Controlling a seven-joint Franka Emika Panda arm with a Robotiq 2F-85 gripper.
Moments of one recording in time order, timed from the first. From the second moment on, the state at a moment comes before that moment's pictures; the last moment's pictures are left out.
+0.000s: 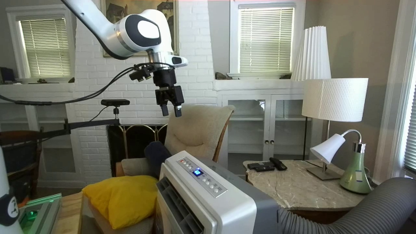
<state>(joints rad) 0.13 -0.29 0.26 -2.51 -0.04 2.35 0.25</state>
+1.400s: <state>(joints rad) 0.17 0.00 0.25 -2.40 -0.05 2.56 0.34</state>
